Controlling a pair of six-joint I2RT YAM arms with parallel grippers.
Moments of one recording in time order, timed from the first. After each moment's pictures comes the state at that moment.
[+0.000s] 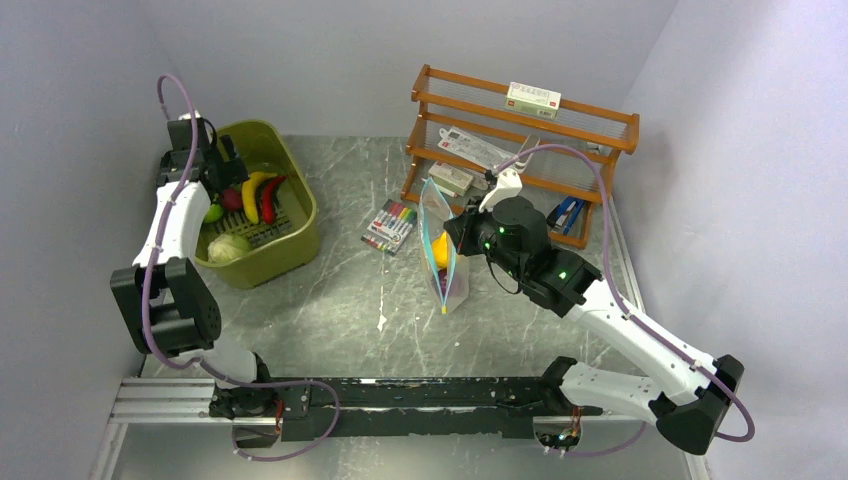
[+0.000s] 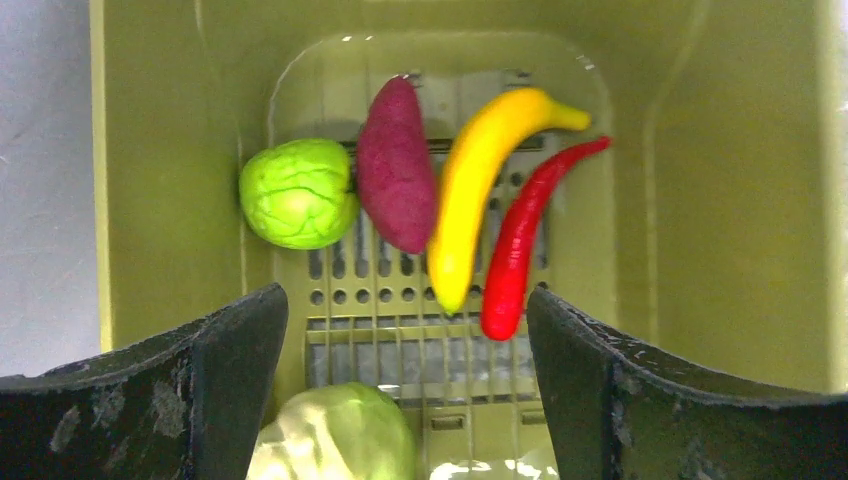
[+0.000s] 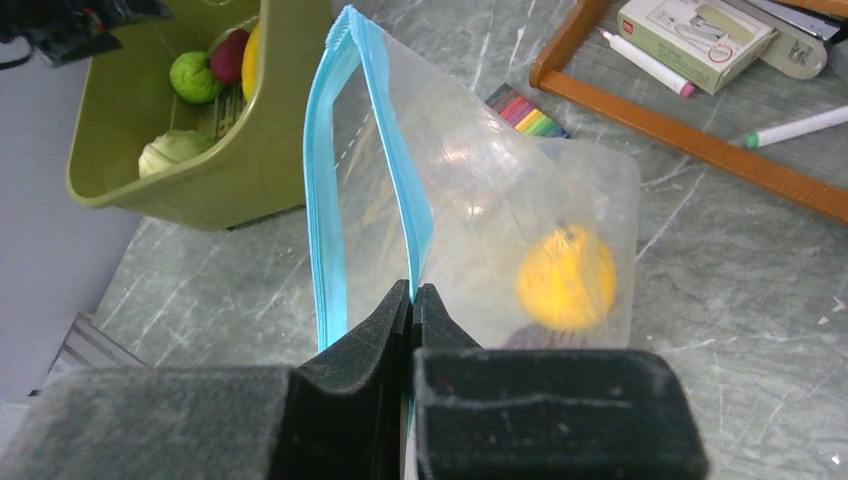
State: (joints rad) left arm 0.19 1.56 1.36 -0.44 -0.19 -0.20; right arm 0.81 1.02 1.03 -0.35 0.24 0.50
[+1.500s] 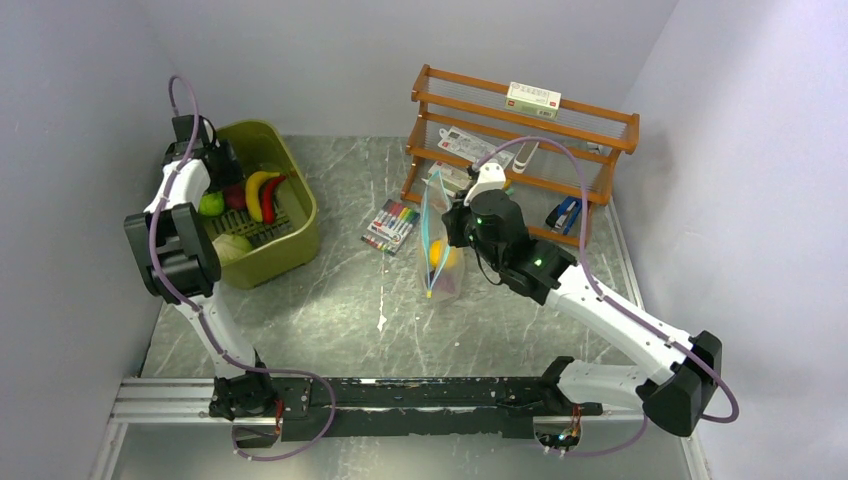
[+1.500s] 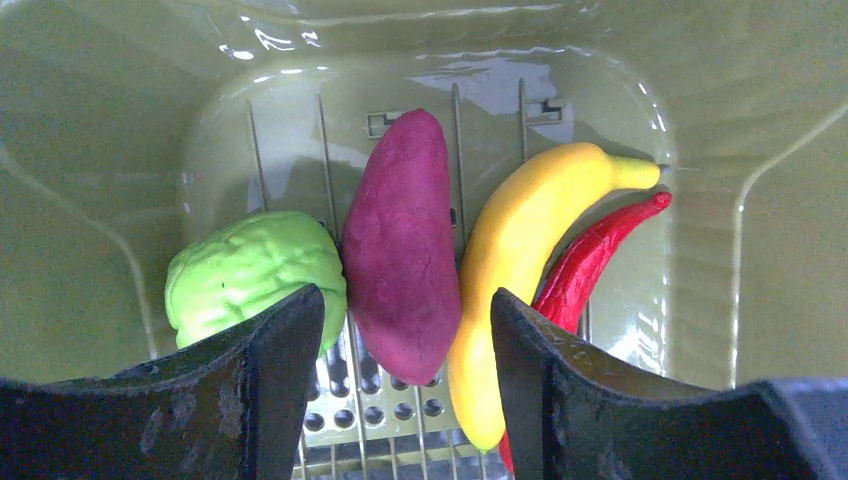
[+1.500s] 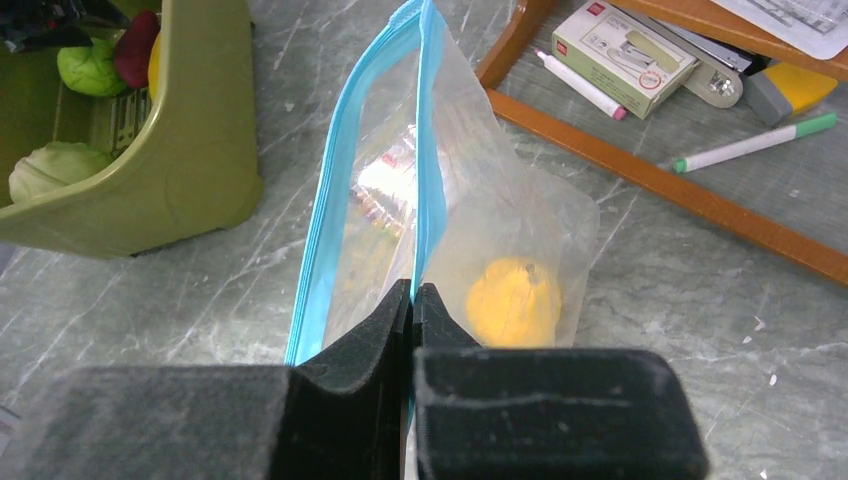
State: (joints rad) left arm 0.28 1.98 1.59 -0.44 -0.04 -0.15; right arm 0.81 1.14 1.04 -0.28 0.35 0.40
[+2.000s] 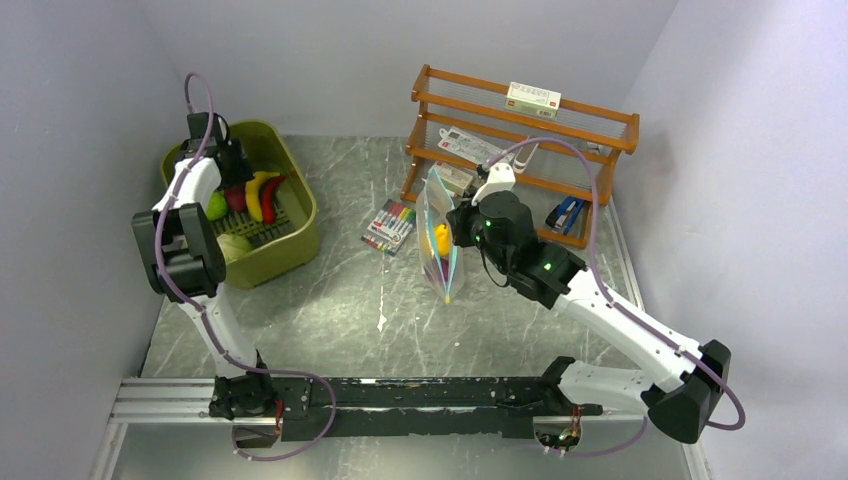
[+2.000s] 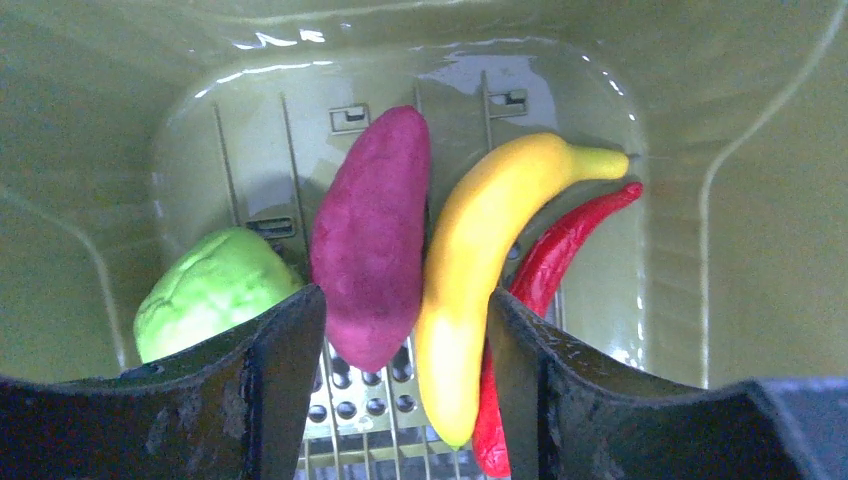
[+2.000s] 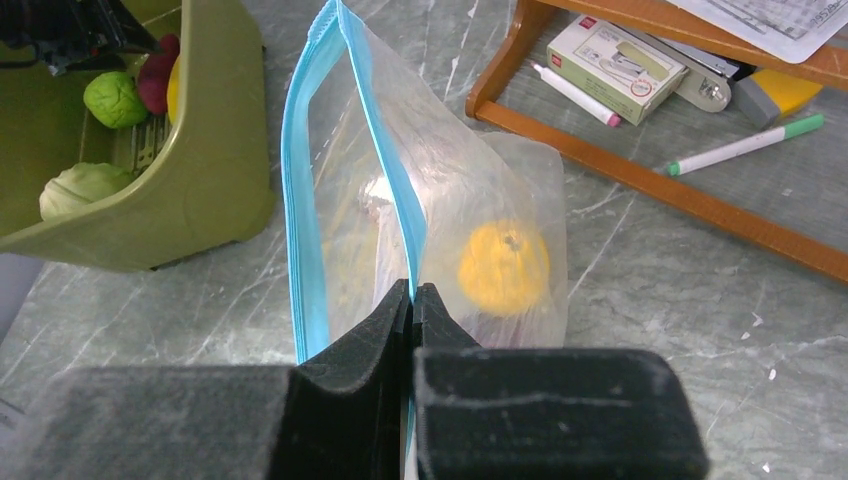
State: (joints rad) left arm 0.21 1.98 1.59 -0.44 -0.10 -0.16; right arm 0.81 1.09 1.04 -0.30 0.37 0.42
